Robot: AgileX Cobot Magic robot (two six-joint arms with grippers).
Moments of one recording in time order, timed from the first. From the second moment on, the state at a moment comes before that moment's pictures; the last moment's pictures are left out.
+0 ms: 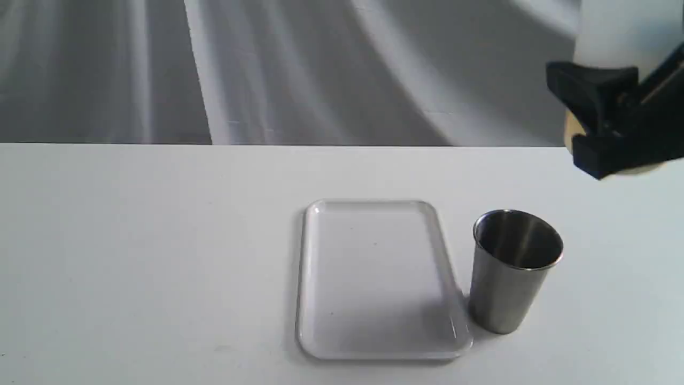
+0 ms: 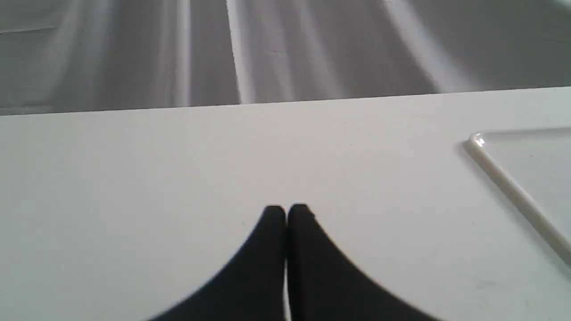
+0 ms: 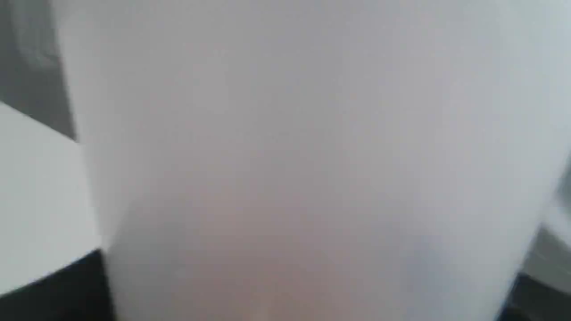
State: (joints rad) left arm -0.02 0.00 0.00 -0.01 0.27 0.04; right arm 0.16 1.01 -0.70 -0.16 -0.09 -0.15
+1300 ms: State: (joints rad) left arm -0.02 0.00 0.00 -0.01 0.27 0.04; right arm 0.06 1.11 -0.68 -1.32 0.70 0.67
